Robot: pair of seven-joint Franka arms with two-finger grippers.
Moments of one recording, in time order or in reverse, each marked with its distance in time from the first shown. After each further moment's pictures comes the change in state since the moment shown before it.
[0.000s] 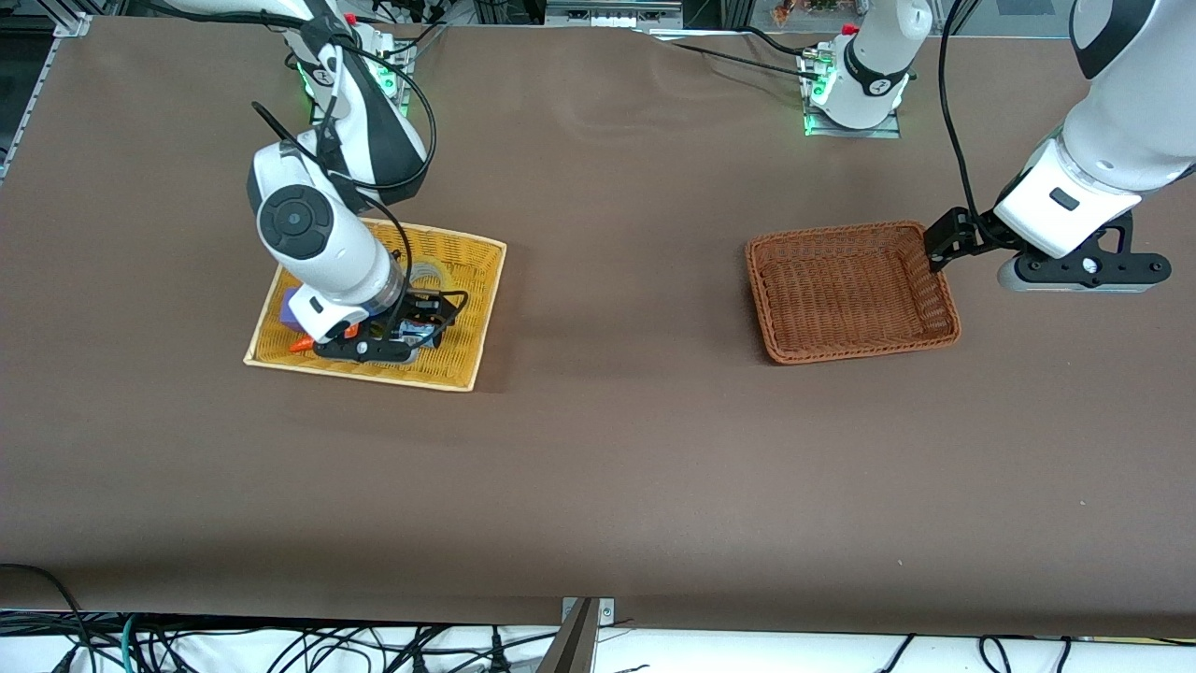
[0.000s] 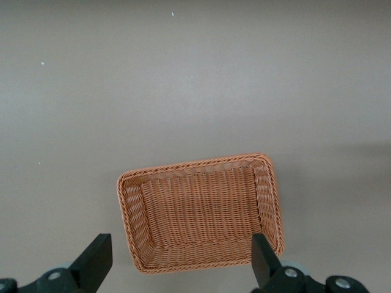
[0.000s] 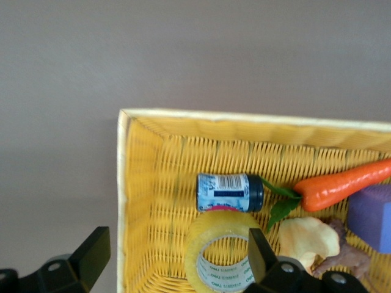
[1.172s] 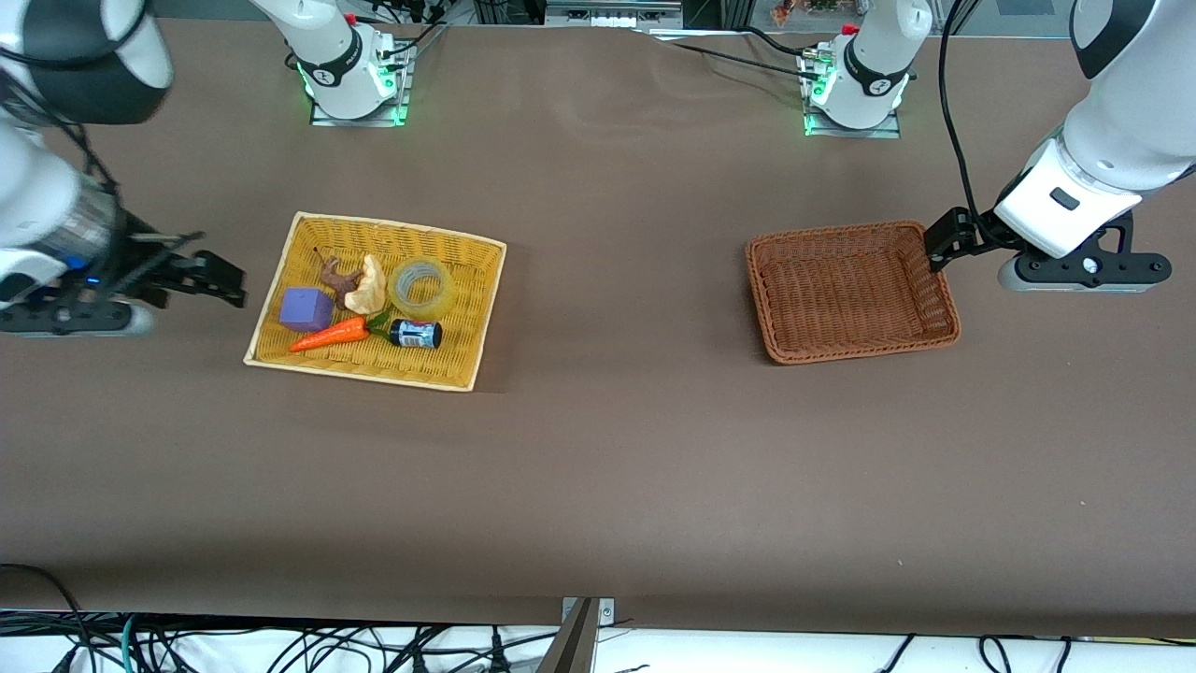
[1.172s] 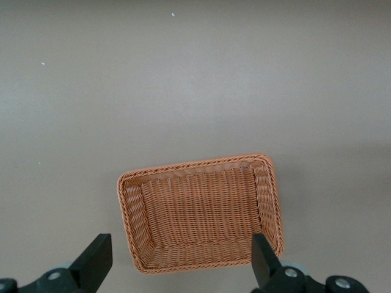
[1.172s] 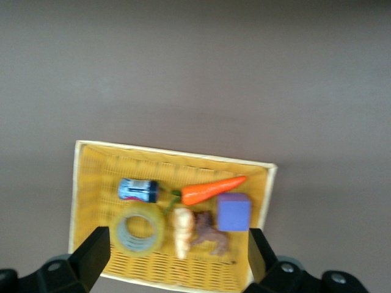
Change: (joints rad) left arm 0.000 0.000 0.002 0.001 0.000 0.000 0.000; right arm -0.246 -0.123 0.006 0.345 0.007 -0.413 -0.304
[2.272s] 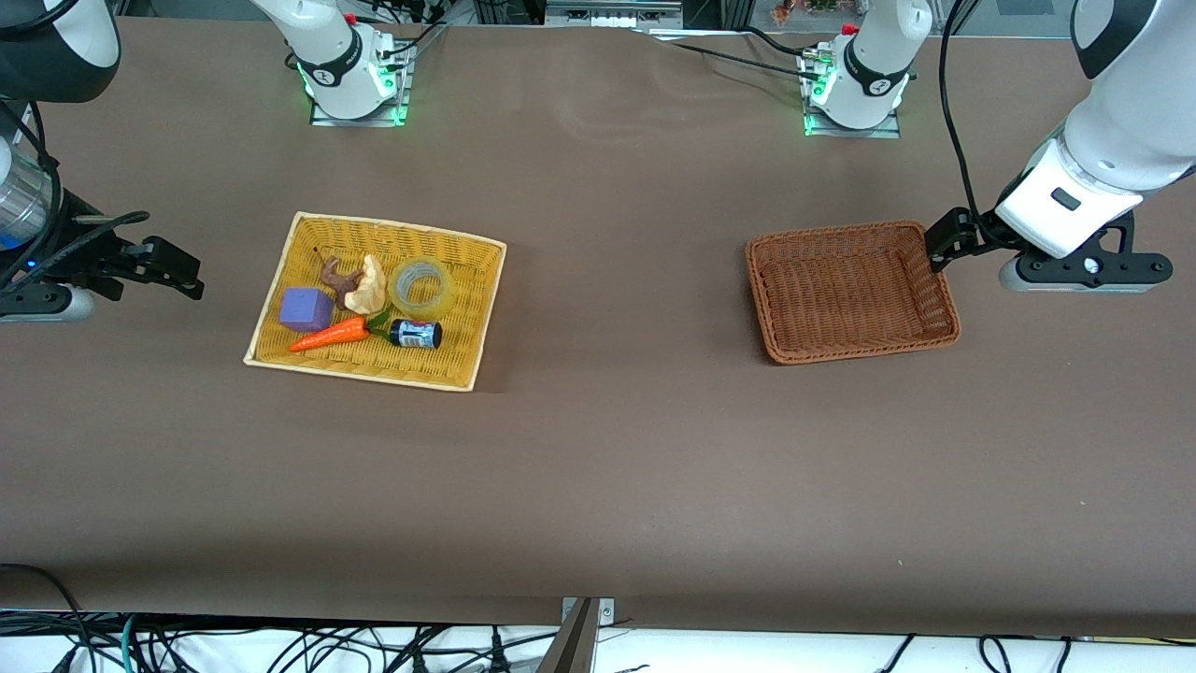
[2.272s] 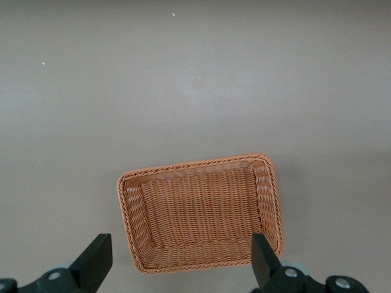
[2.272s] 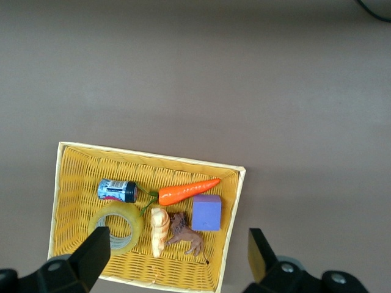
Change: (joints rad) left arm -0.001 0.000 0.002 0.000 0.000 0.000 0.000; right arm -0.103 -0.054 -0.006 0.006 -0.004 -0.027 -0.142
